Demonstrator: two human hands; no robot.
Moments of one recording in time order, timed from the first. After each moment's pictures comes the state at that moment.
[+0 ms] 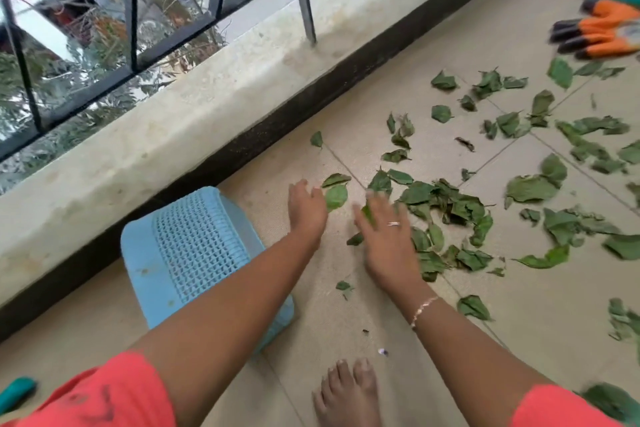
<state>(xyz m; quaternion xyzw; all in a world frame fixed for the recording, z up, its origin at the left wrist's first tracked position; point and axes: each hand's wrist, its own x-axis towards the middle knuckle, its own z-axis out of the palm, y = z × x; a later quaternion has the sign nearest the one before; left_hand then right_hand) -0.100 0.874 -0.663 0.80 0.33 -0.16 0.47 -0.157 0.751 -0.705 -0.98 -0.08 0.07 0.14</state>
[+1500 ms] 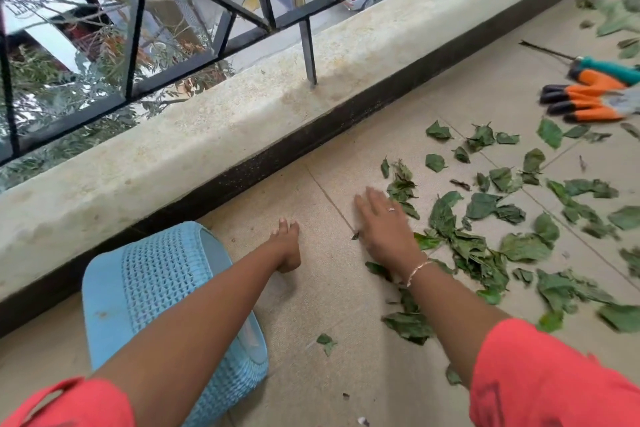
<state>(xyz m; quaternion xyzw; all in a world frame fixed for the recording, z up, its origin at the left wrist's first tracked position) -0.062 0.916 -0.699 0.89 0.08 -0.44 0.12 -0.047 0.720 -0.731 -0.98 -0.09 0.12 0.15</state>
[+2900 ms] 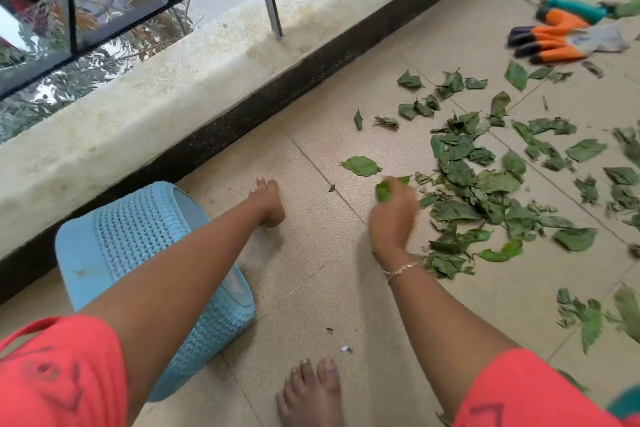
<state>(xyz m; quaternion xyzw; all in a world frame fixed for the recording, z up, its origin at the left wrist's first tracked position) -0.066 0.904 -0.693 0.90 0.08 -0.42 0.09 -0.116 0.721 -0.704 -0.86 0.31 0.01 0.40</state>
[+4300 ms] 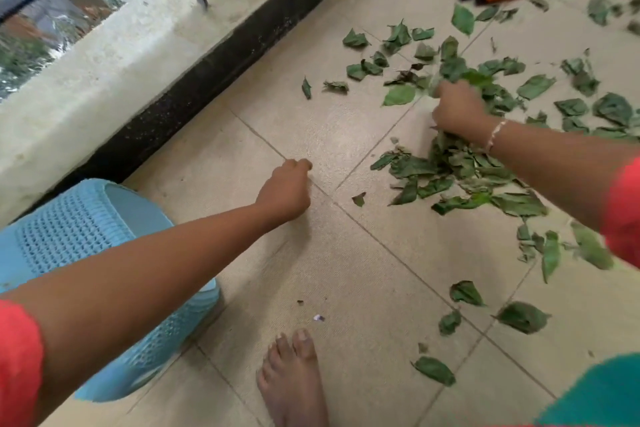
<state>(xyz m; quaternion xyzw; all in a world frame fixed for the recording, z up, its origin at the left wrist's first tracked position) -0.105 0.812 -0.689 0.95 -0.08 -0.26 0.16 -0.042 0.527 -0.692 -0.97 0.19 0.14 0.09</state>
